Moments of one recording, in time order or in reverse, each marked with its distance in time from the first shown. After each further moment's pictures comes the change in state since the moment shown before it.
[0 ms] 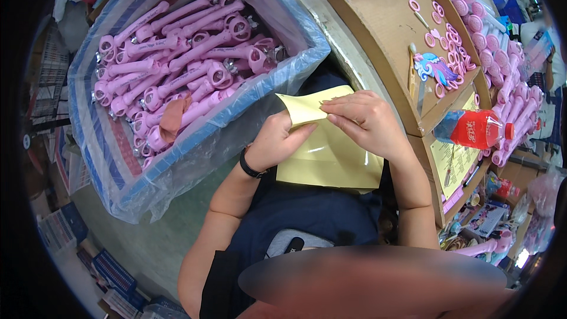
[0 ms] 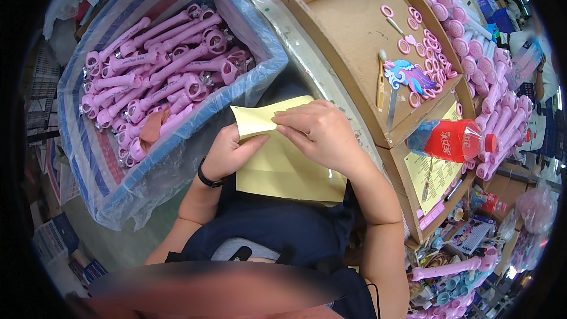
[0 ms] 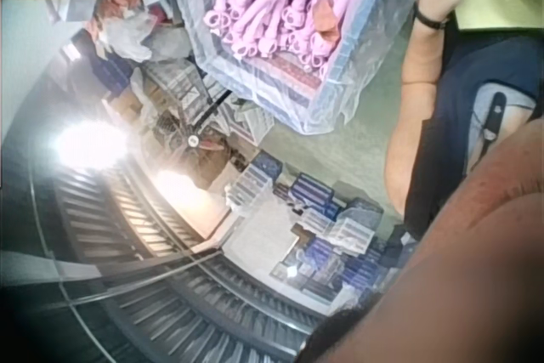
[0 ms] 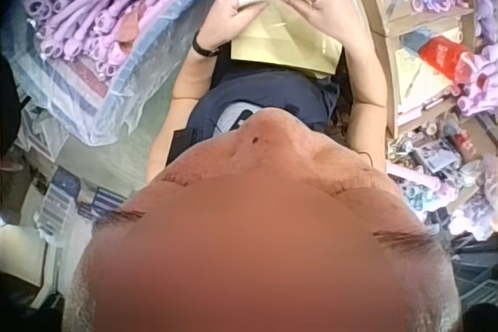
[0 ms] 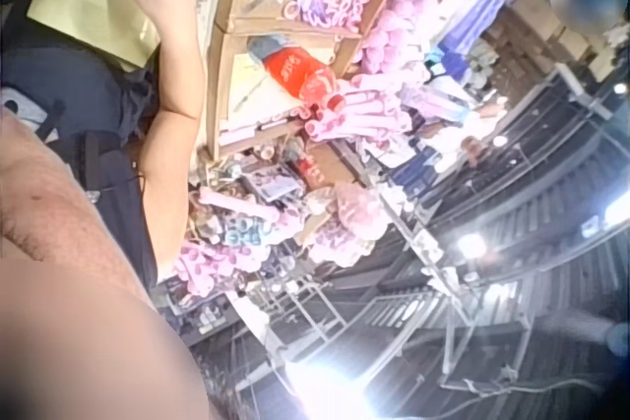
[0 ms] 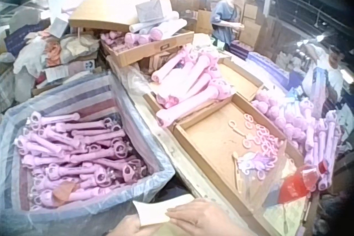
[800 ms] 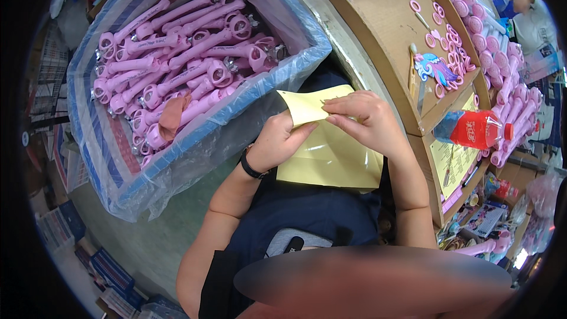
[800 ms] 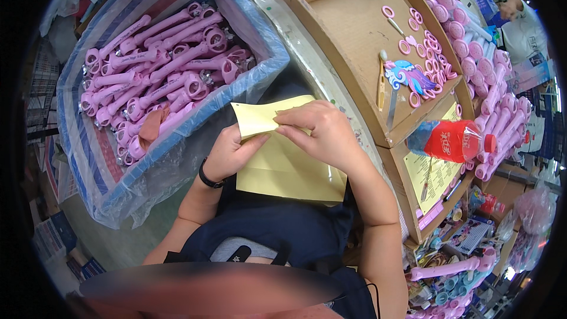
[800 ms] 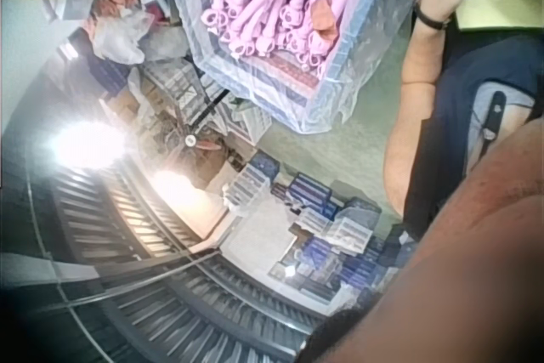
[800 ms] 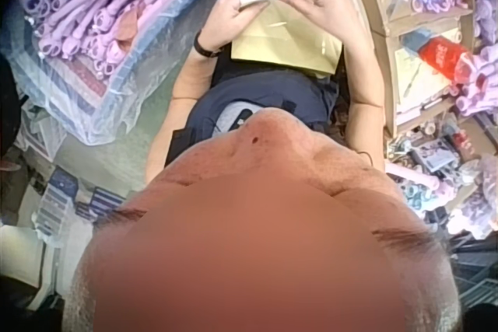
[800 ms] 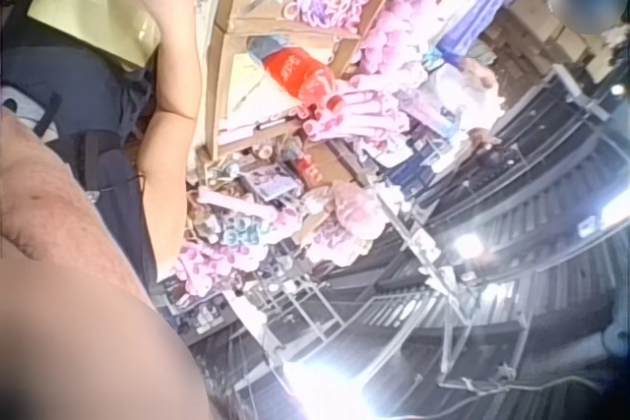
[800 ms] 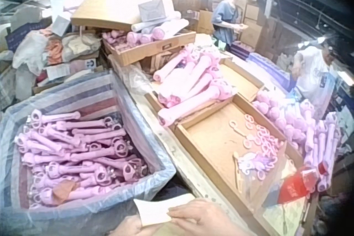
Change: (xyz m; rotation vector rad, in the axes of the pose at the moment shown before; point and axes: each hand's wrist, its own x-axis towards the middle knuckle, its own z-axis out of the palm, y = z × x) left_hand -0.004 -0.002 0.003 0.053 0.032 0.044; right_hand 0.000 0.002 0.003 0.081 0.013 0.029
